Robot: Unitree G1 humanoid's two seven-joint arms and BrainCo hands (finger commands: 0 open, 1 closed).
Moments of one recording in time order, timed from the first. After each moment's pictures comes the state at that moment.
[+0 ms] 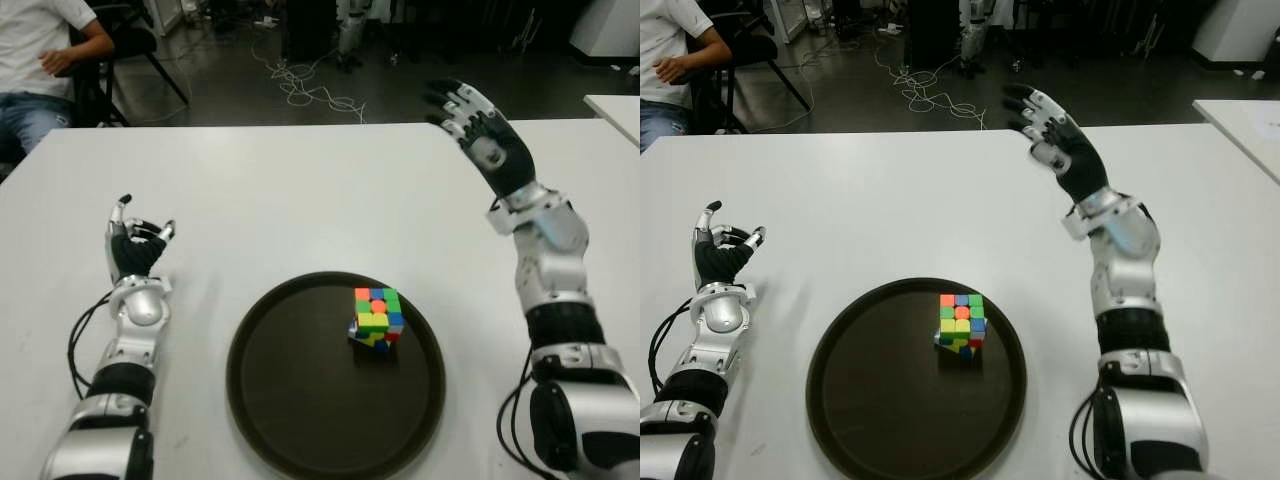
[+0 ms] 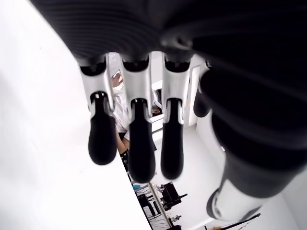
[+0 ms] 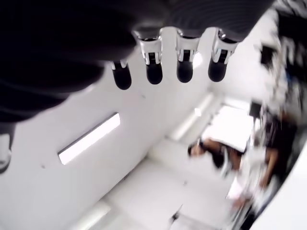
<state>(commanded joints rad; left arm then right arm) -0.45 0.23 0.11 0.92 0.17 -0.35 0.49 -0.52 -0.16 -0.15 0.76 0.01 -0.72 0.36</state>
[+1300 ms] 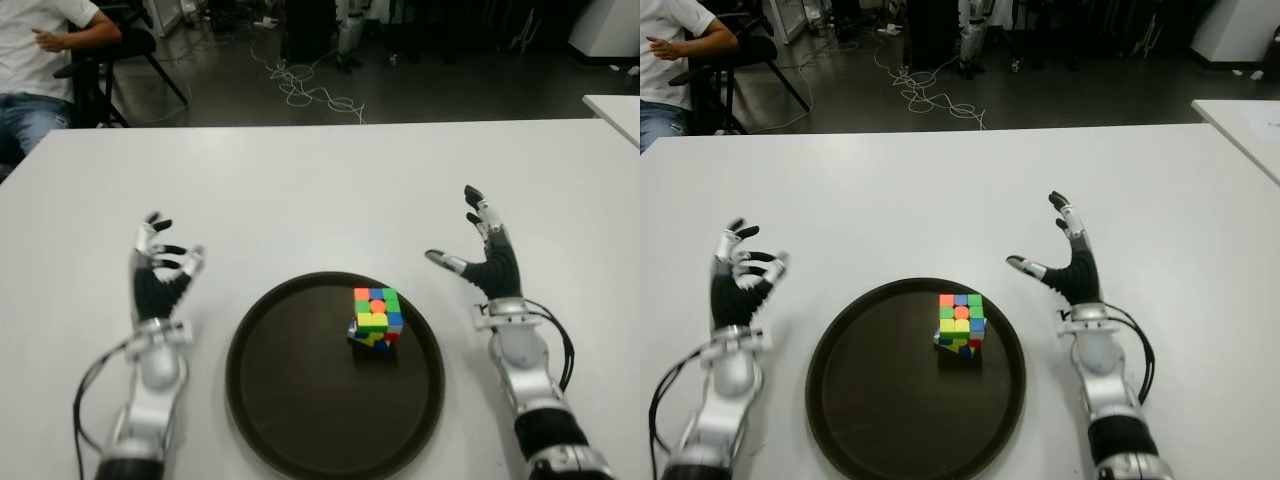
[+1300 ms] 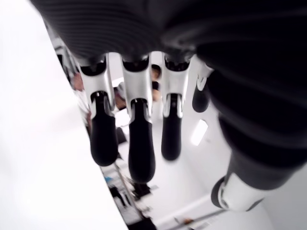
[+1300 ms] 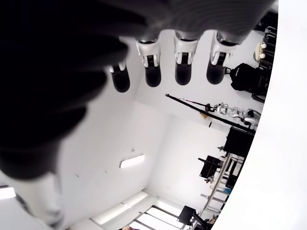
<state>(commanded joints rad) 0.07 0.15 0.03 0.12 0.25 -0.32 0.38 -0.15 -0.11 -0.06 0.59 -0.20 -0.73 -0.13</state>
